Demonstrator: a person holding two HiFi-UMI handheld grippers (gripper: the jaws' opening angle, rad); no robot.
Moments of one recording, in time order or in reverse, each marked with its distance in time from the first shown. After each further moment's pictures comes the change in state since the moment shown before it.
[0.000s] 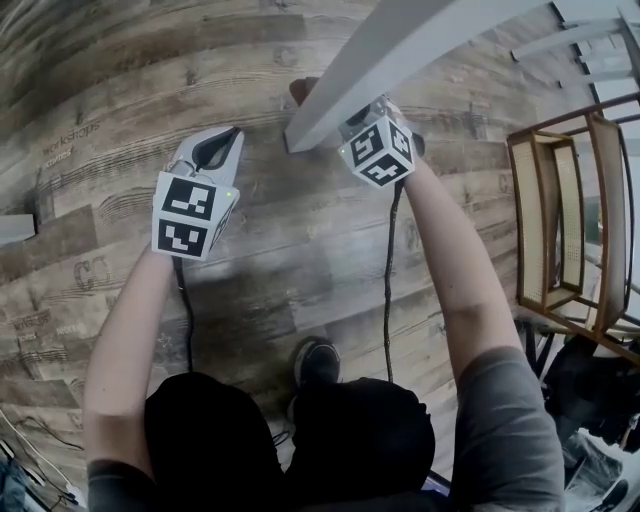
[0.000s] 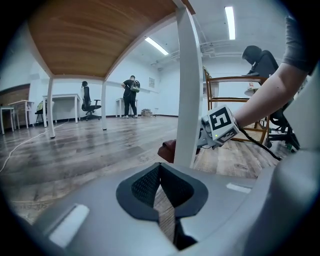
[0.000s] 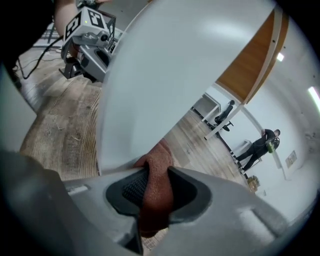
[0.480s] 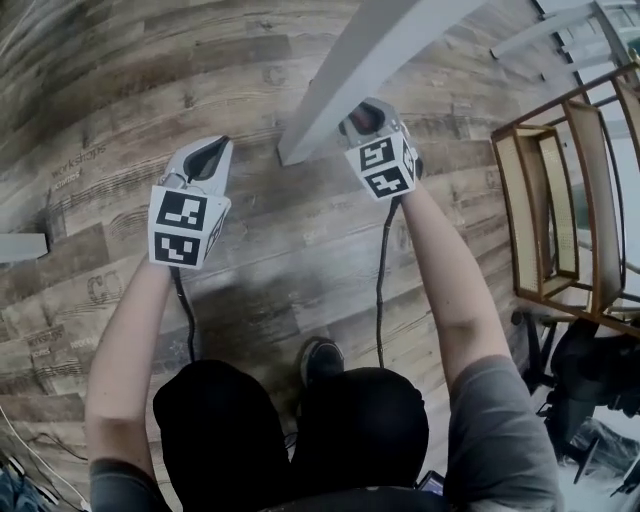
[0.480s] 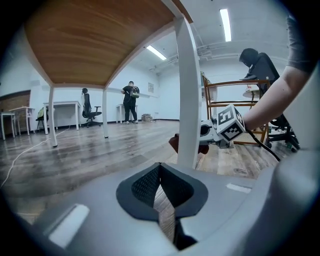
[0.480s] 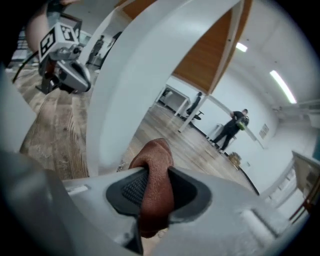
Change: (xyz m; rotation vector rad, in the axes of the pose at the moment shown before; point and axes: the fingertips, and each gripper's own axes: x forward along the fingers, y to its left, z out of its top) left arm -0.024 0.012 0.035 0.025 -0.049 0.009; right arm -0.054 -0.046 -0.001 0.274 0.010 -0.221
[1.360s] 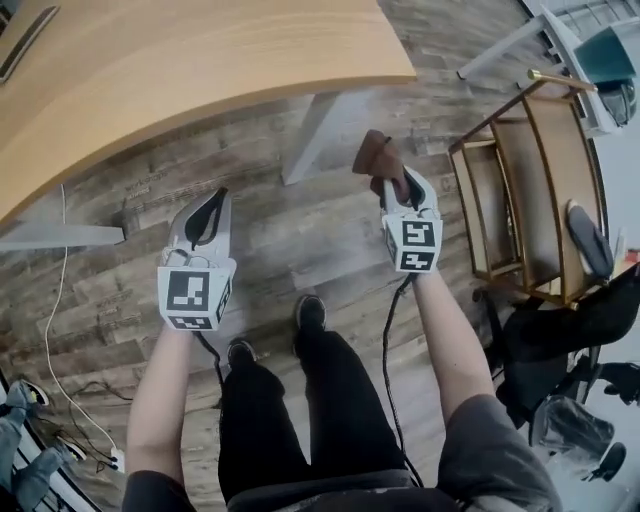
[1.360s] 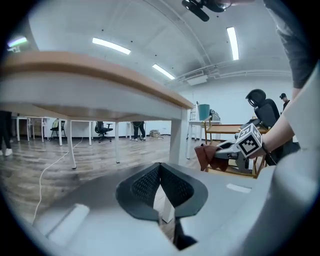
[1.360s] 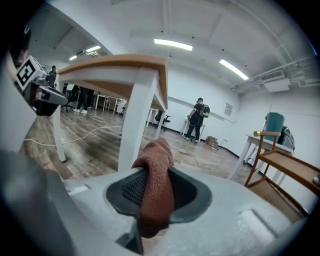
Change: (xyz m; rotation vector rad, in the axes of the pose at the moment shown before) left arm -0.234 -0.032 0.292 -0.093 -0.135 0.080; right arm -0.311 -0.135 0.145 0.440 -0.013 -0.204
